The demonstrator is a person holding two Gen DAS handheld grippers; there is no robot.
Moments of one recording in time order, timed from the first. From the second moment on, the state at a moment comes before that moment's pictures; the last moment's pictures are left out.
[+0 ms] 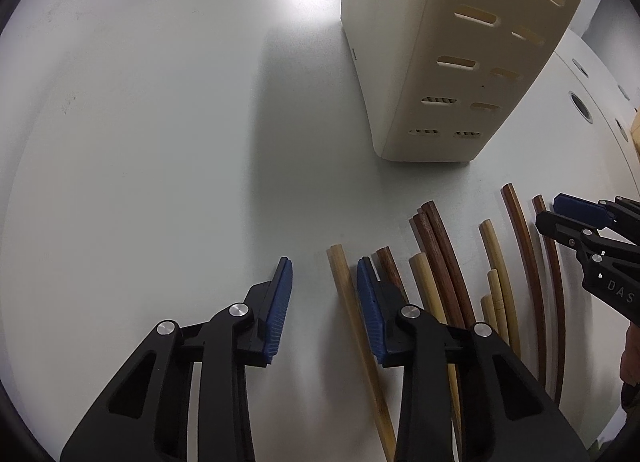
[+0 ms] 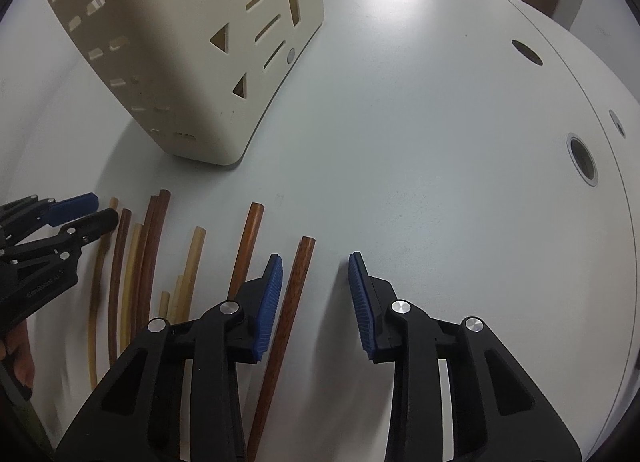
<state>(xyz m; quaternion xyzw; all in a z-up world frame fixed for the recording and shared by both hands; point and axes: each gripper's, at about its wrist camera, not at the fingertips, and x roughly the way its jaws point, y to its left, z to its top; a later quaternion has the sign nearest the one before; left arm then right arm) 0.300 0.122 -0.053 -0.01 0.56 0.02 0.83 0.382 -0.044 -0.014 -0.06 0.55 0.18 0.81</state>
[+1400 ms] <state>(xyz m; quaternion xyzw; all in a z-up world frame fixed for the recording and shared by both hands) 0.219 0.107 0.126 -0.06 0.26 -0.03 0.96 0.316 -0.074 0.132 0.03 0.30 0.30 0.90</state>
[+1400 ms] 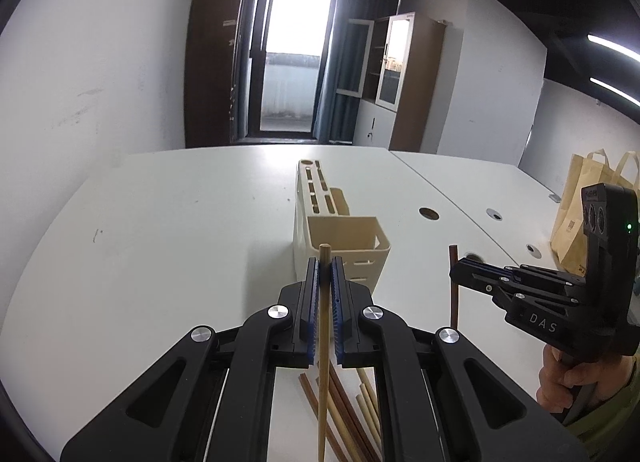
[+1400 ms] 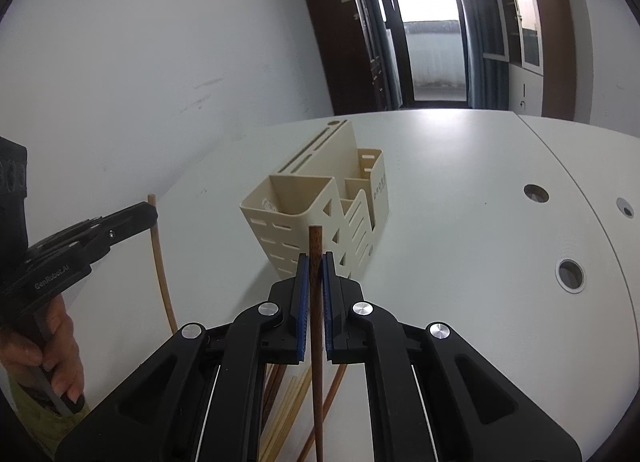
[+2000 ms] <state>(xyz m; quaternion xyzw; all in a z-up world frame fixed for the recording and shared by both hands) 0.220 0.084 0.205 -0.01 0.08 -0.01 1.00 0.316 -0.083 0.217 0.06 0.09 0.33 0.94</state>
